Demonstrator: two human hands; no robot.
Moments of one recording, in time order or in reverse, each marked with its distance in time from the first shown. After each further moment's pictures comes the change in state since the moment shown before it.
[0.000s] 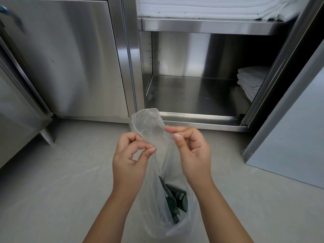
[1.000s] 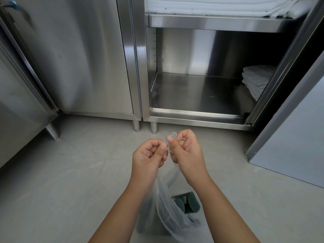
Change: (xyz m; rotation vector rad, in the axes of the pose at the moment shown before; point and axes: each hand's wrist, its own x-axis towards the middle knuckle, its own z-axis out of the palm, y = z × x) left_hand -0.012 -0.005 0.016 -0.577 -0.172 -0.430; right_hand -0.007 0.011 0.013 0.088 -0.098 0.363
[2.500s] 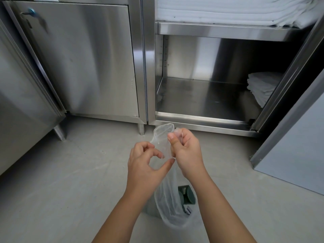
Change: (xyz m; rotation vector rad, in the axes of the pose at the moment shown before) left_hand -0.004 -0.005 -0.030 0.758 0.093 0.242; right_hand 0.020 0.005 0.022 -0.139 0.068 -0.028
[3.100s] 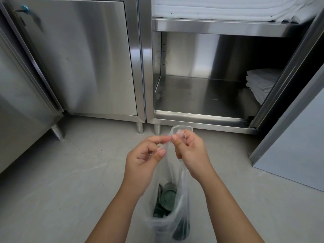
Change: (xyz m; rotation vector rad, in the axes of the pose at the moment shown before) left_hand 0.008 0.012 -0.006 -0.714 -0.139 0.093; right_hand -0.001 -0.001 -0.021 -0.005 -0.099 0.023
